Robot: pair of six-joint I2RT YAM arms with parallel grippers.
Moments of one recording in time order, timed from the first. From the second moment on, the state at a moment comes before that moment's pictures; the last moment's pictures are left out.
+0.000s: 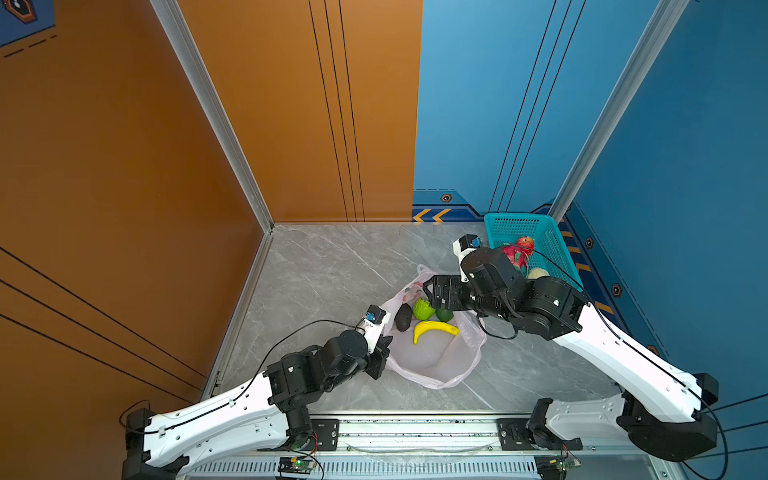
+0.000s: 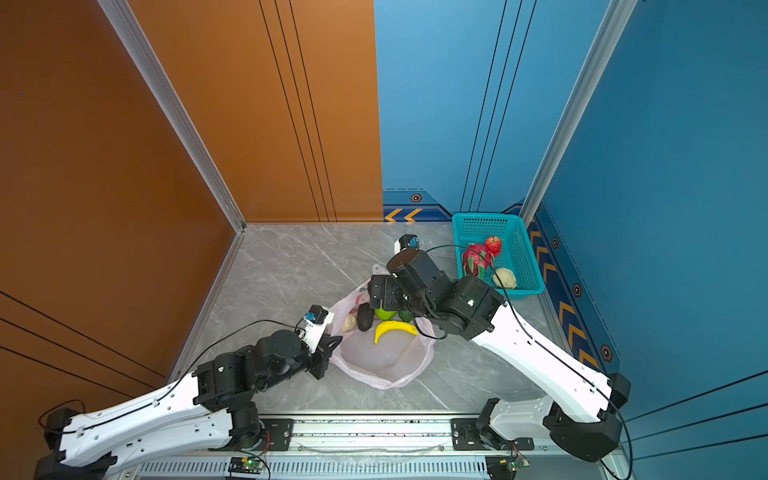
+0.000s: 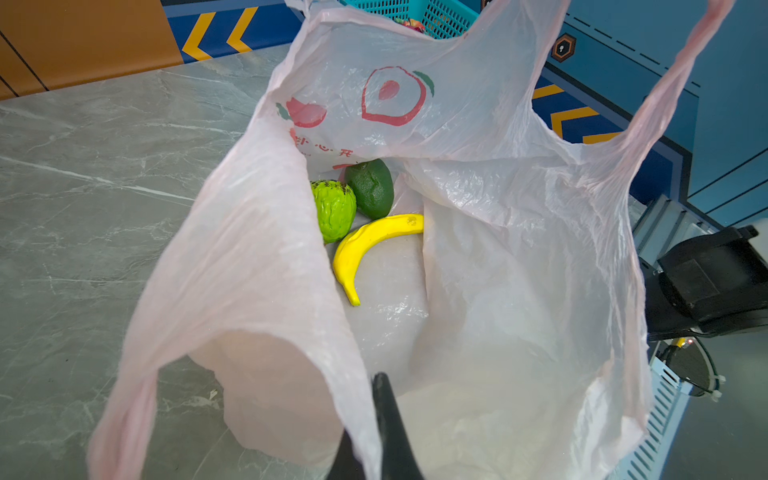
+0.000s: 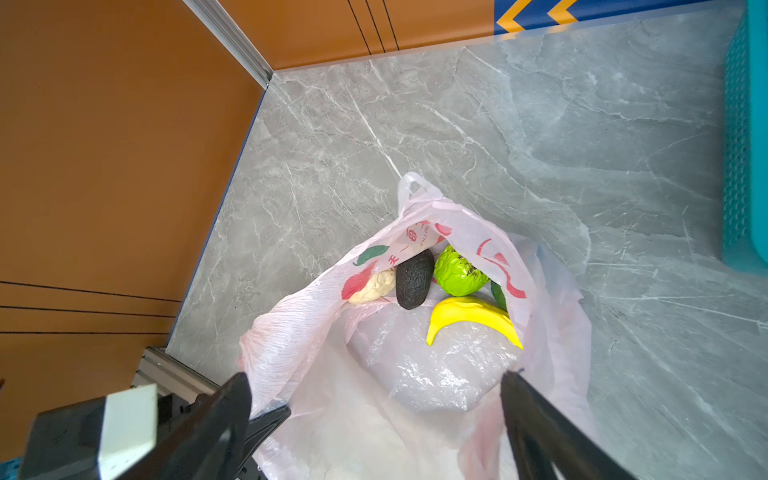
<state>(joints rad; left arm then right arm) -1.11 0.75 0.70 -0.47 -0.28 -0.38 0.95 1.29 1.60 -1.01 0.25 0.72</state>
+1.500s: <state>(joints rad) -1.24 0.74 0.64 -0.48 -0.29 -0.46 1.04 1.54 1.00 -0.64 0.22 1.05</state>
